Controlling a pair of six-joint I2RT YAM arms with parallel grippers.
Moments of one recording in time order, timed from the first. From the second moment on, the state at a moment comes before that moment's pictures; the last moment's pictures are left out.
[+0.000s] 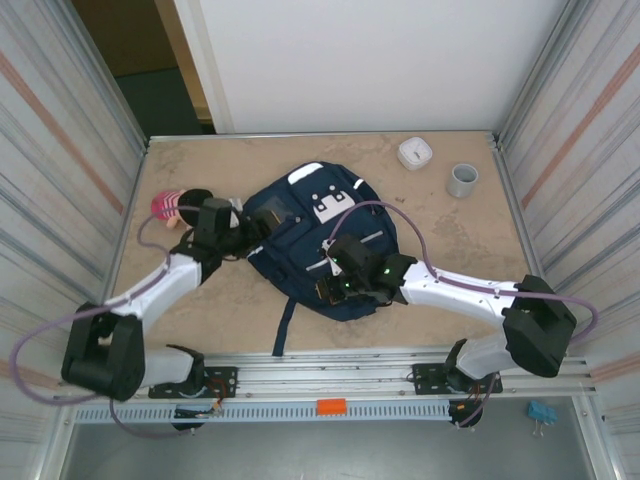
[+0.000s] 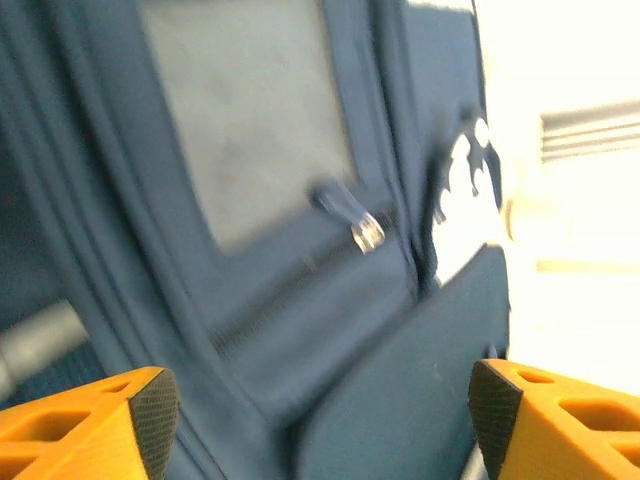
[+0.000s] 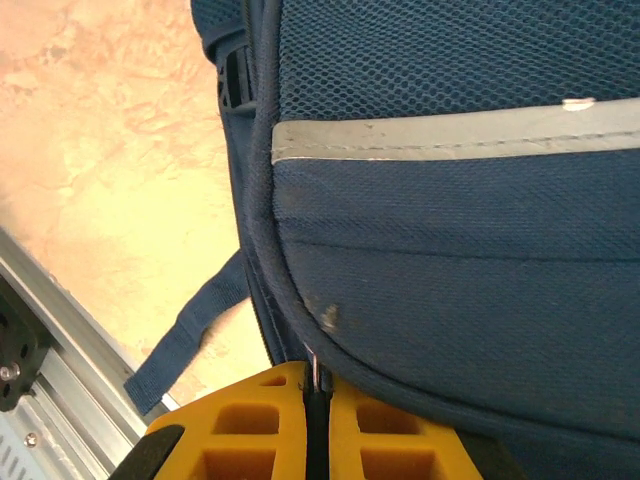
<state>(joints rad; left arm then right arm) -0.36 1.22 0.67 -0.08 0.31 -0.96 0.98 1.39 0.88 -0.39 -0.11 0.56</state>
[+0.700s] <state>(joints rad) -0.69 1.32 0.50 0.27 0.29 -1.35 0.96 1.39 0.88 -0.38 -0.11 0.54</state>
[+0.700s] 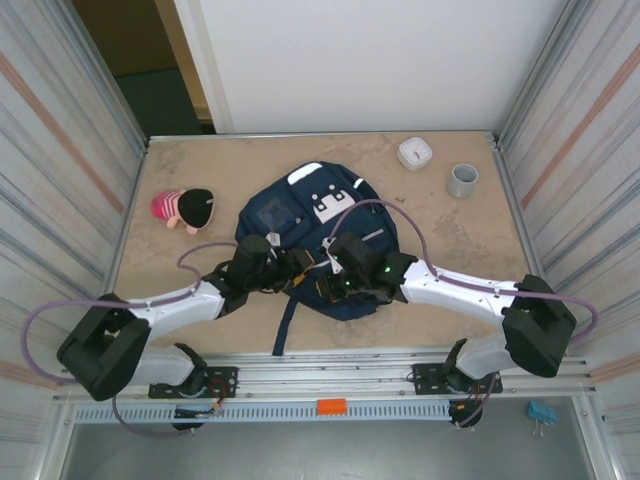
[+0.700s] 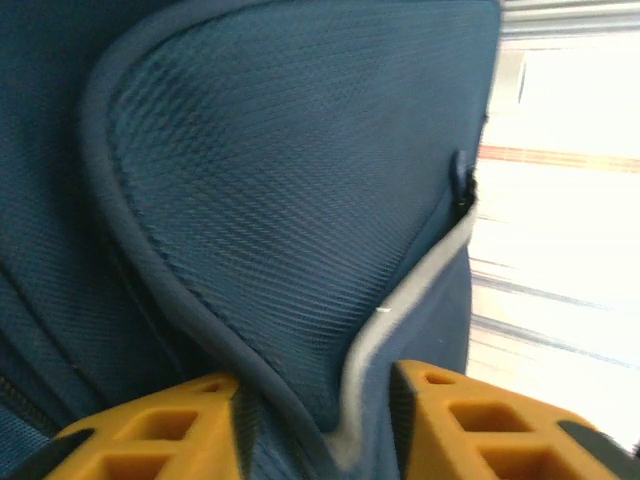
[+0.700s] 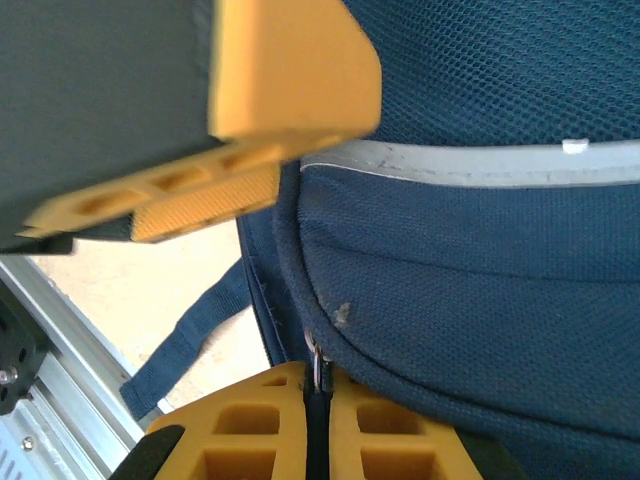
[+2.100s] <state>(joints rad) -0.55 0.99 0.80 -0.44 0.35 -0.28 0.61 1.12 0.76 -0.45 -0.37 0.36</state>
